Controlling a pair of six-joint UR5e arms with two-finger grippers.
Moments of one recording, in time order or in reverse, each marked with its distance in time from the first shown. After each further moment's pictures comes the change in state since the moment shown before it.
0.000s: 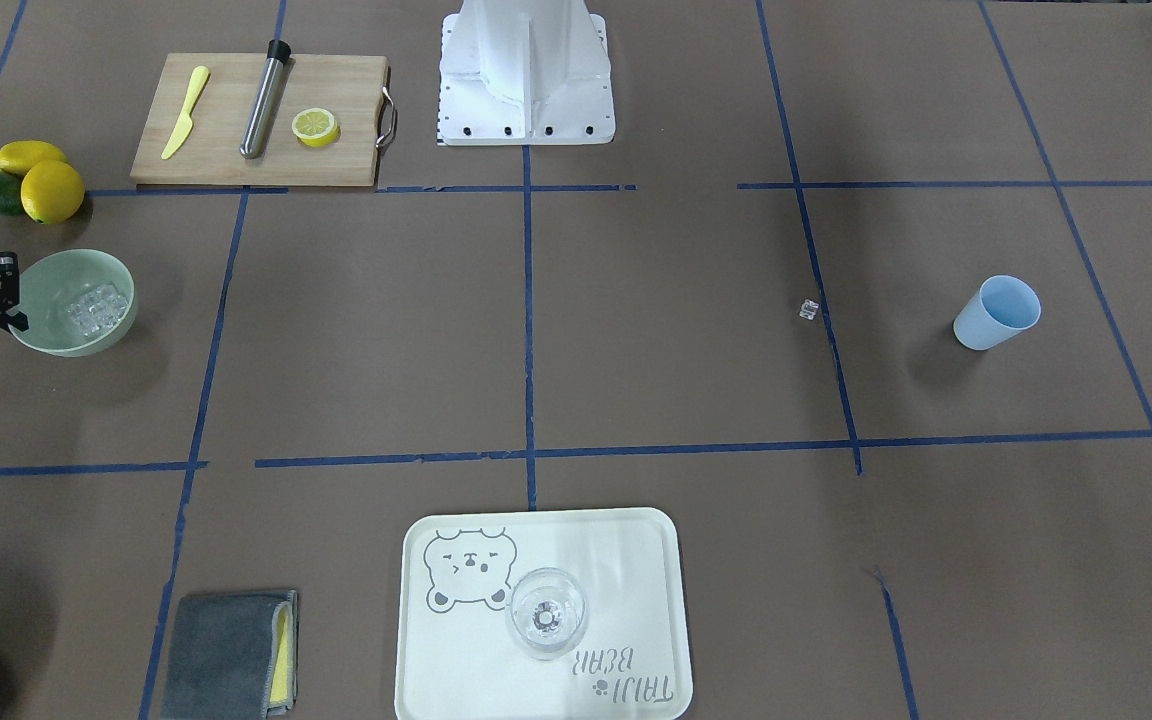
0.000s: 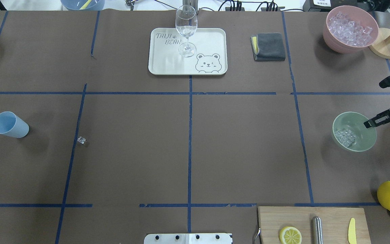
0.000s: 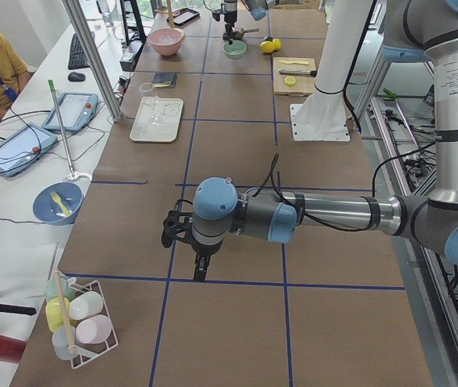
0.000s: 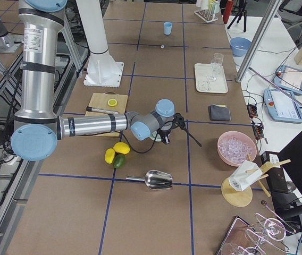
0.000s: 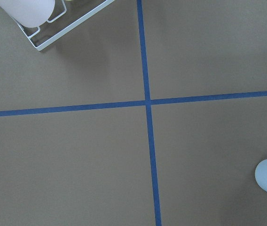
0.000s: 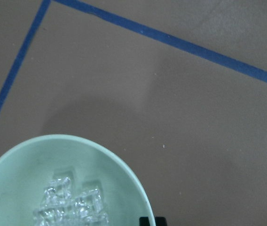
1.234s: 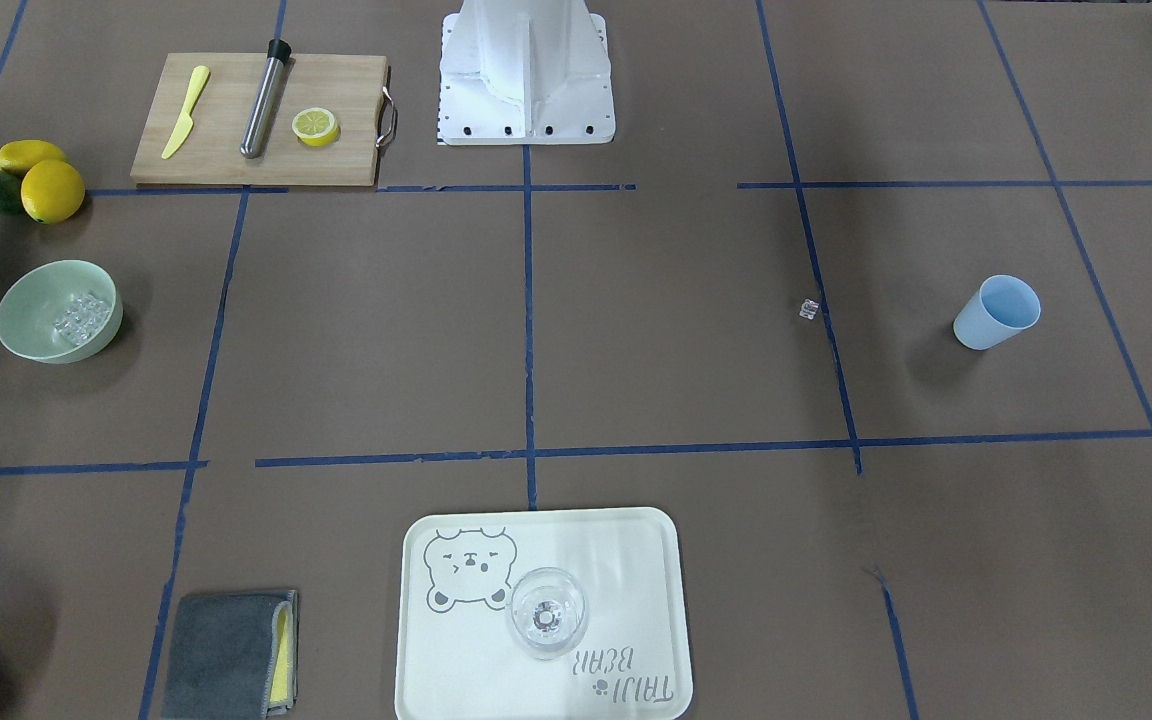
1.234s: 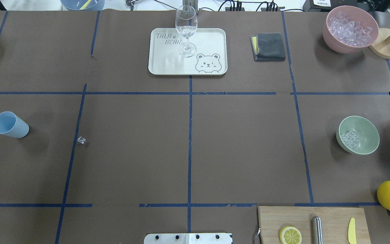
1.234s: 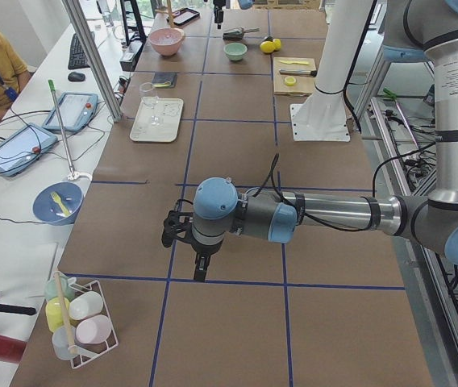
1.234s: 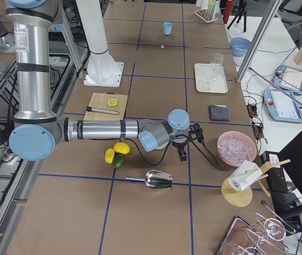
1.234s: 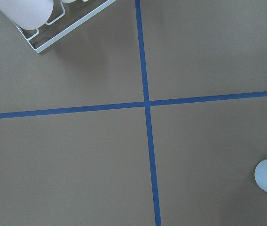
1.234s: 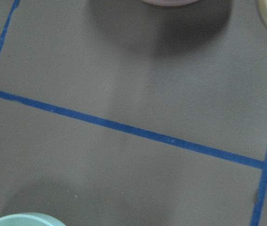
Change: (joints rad) left arm 0.003 0.000 0.001 0.000 0.000 0.000; right arm 0.297 0.105 -0.063 -0.182 0.051 -0.119
